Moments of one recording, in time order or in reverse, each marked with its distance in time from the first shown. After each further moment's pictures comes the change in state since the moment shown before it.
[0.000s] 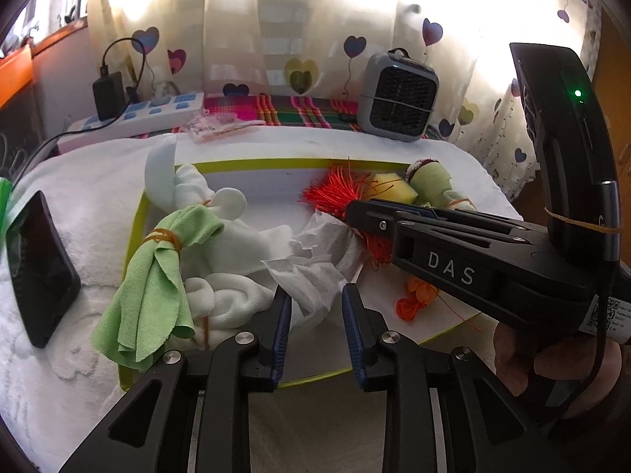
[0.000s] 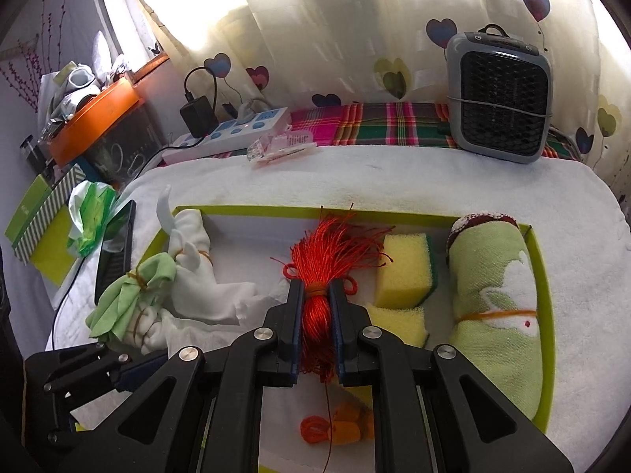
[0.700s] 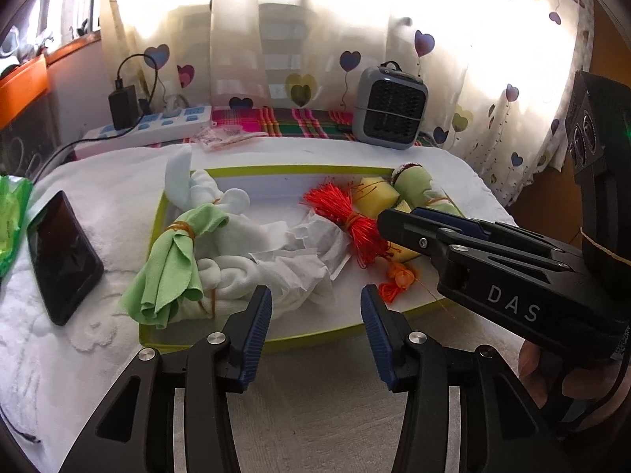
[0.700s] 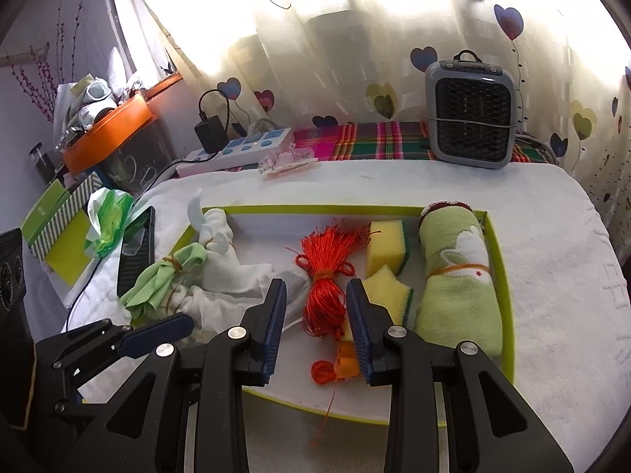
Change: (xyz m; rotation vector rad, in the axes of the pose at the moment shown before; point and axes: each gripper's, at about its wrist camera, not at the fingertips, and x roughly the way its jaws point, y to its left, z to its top) left arm -0.032 -0.011 -0.014 0.003 -0.039 0.026; right arm -0.051 0.009 -0.024 0.003 -0.083 -0.018
